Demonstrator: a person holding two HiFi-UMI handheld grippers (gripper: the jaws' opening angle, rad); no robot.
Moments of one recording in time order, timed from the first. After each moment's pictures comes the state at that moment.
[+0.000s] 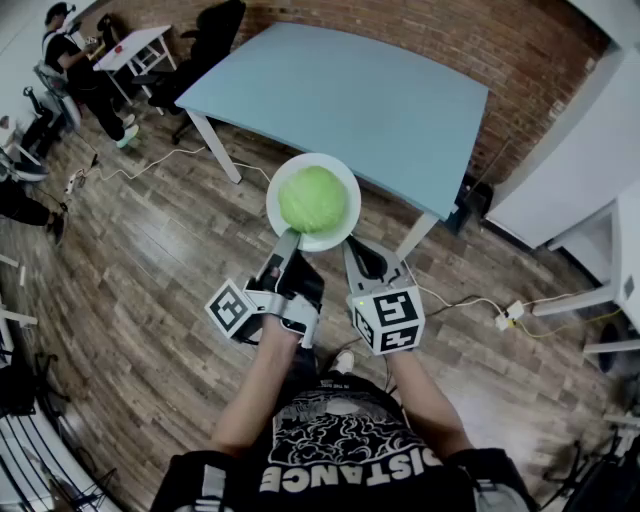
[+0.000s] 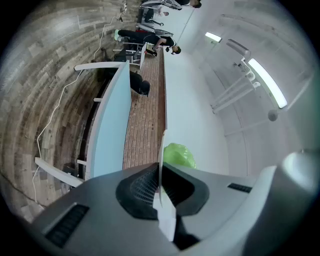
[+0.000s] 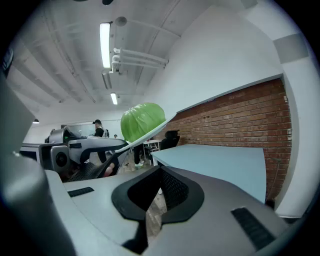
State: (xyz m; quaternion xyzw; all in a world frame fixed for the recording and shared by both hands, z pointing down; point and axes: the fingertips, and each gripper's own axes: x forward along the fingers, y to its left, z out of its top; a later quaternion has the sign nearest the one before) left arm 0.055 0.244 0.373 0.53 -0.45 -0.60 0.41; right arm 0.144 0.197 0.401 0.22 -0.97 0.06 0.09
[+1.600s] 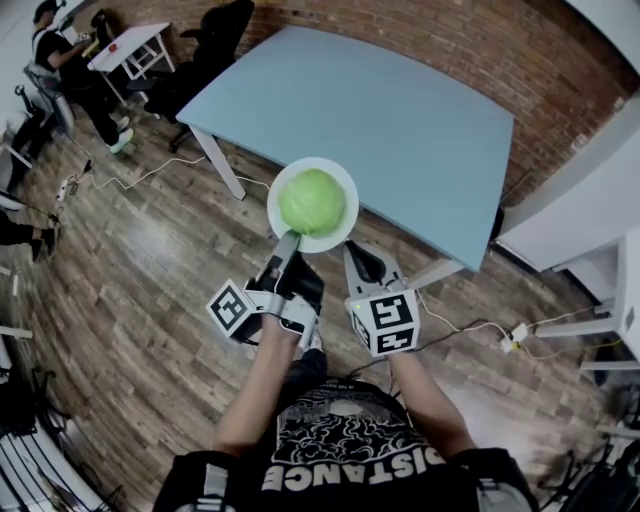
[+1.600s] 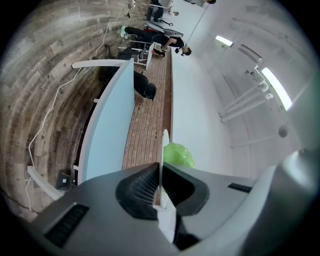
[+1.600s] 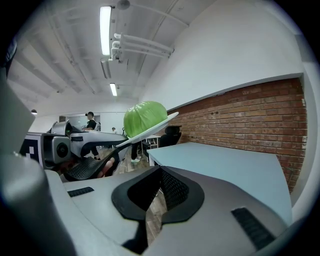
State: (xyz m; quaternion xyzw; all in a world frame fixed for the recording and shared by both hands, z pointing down) left arm -0.090 0.164 0.396 0.51 -0.43 -0.61 0.43; right arm 0.002 0.119 0.420 0.23 -0.97 0.04 0.12
